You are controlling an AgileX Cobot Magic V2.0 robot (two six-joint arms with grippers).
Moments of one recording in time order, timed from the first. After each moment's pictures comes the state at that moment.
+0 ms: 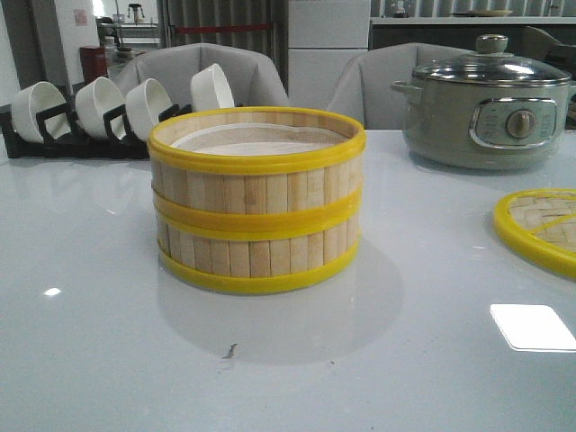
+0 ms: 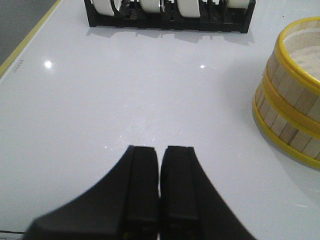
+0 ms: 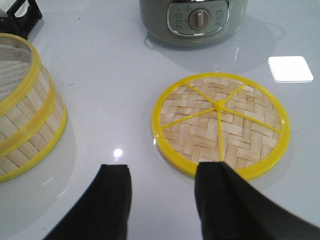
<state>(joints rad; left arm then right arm) -0.09 0.55 -0.43 0.12 0.40 -0.17 0.07 0.62 -0.56 -0.09 0.46 0.25</state>
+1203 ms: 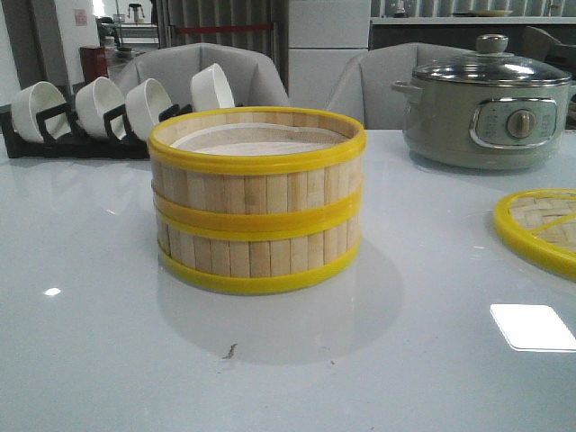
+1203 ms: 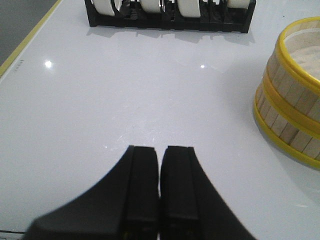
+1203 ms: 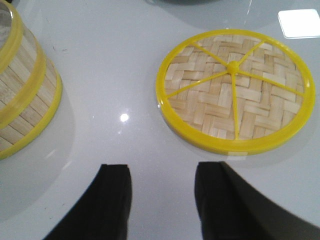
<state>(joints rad) -0.09 0.55 -0.43 0.12 0.40 -0.17 0.07 0.79 -0.56 -0.03 0.45 0.25</state>
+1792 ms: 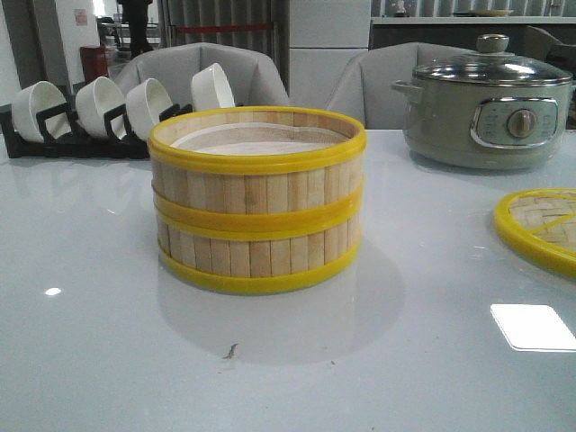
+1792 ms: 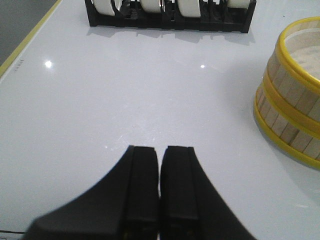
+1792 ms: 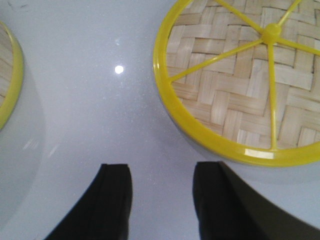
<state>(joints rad) -0.09 0.55 -0.43 0.12 0.40 -0.17 0.06 1.27 -0.69 0.00 0.30 0.25</state>
